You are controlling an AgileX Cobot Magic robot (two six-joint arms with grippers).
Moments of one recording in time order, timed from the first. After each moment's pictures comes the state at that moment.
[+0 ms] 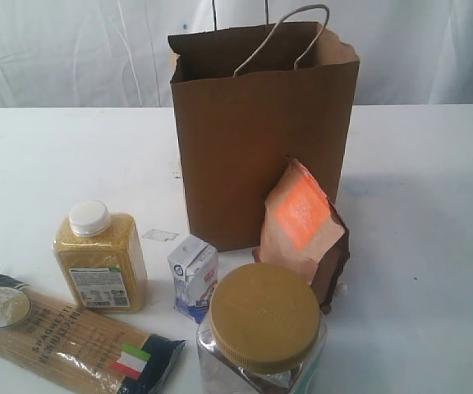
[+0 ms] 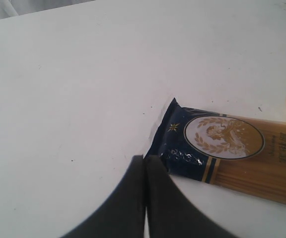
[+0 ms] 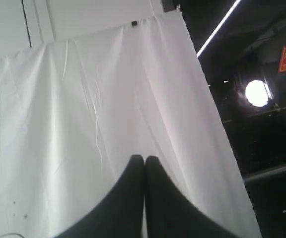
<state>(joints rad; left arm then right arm) 0.05 0.00 0.02 -0.04 0.43 0.21 0.00 0.00 -0.57 -0.72 0.20 0.95</state>
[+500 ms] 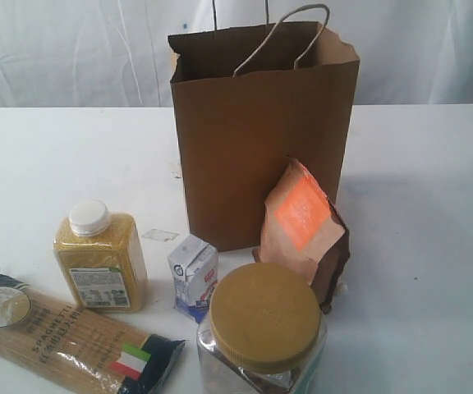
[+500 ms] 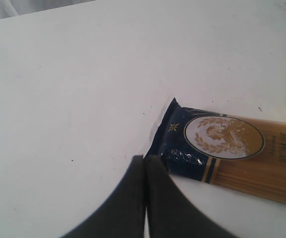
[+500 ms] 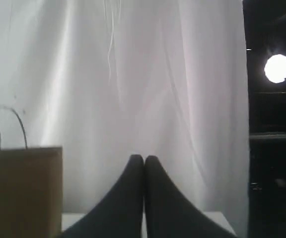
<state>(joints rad) 0.05 0.00 0.02 -0.04 0.43 0.21 -0.01 0.00 -0.19 -0.49 -0.04 0.51</state>
